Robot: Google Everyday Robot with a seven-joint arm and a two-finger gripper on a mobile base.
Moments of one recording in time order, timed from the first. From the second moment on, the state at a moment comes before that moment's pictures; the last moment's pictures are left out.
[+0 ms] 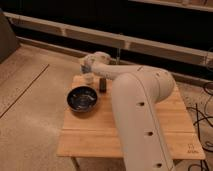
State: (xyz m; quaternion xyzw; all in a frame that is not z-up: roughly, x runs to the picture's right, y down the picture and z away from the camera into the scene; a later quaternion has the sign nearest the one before) arm -0.126 -0.200 0.963 -0.01 -0.26 0.58 0.77
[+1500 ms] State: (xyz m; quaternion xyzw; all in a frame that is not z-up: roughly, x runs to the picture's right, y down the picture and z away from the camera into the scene) arm -0.125 -0.199 0.959 -0.02 -0.26 0.57 0.78
